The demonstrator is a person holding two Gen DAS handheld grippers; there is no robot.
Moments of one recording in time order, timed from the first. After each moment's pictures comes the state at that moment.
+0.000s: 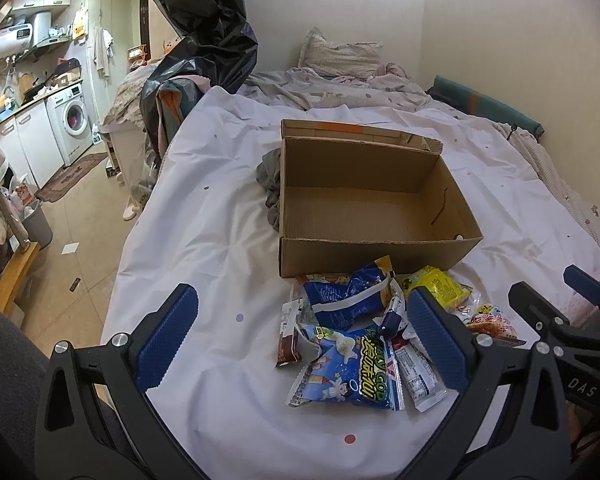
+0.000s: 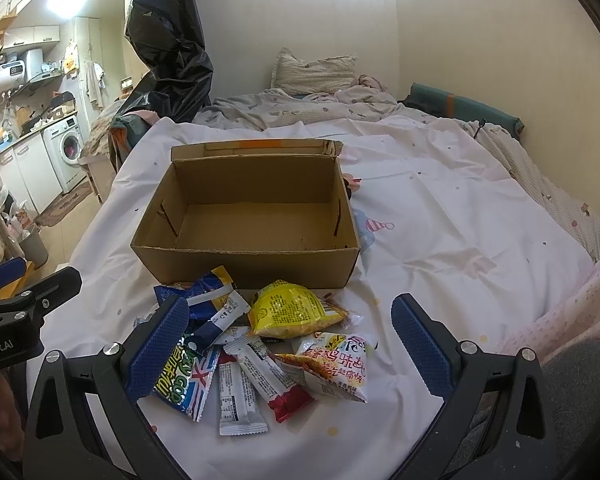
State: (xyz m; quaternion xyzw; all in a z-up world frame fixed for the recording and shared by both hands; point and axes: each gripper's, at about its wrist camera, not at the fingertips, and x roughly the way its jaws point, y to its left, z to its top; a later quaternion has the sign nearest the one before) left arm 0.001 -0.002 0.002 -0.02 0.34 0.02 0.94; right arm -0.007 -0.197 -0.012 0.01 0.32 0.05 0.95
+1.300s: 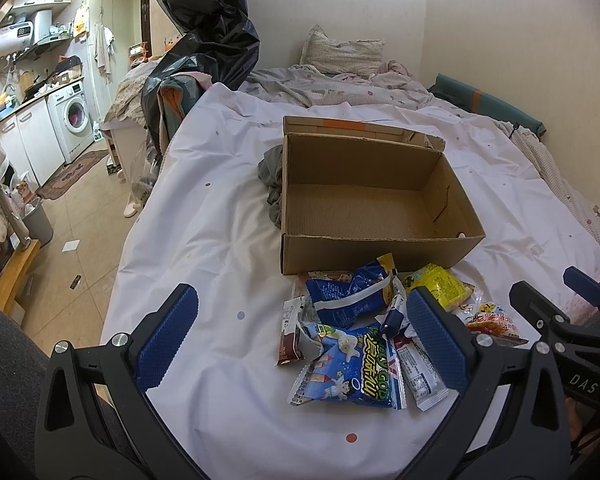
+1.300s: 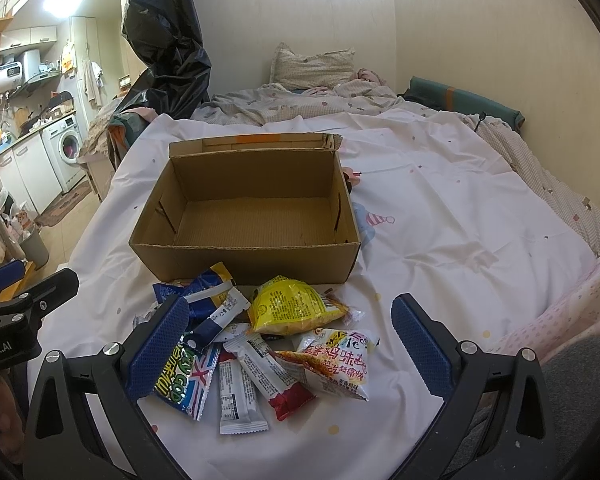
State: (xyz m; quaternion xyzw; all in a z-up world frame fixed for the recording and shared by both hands) left arm 0.000 0.001 -0.002 -0.03 0.34 0.02 0.94; right arm -0.003 -0.199 -0.018 0.02 0.32 0.05 0.94
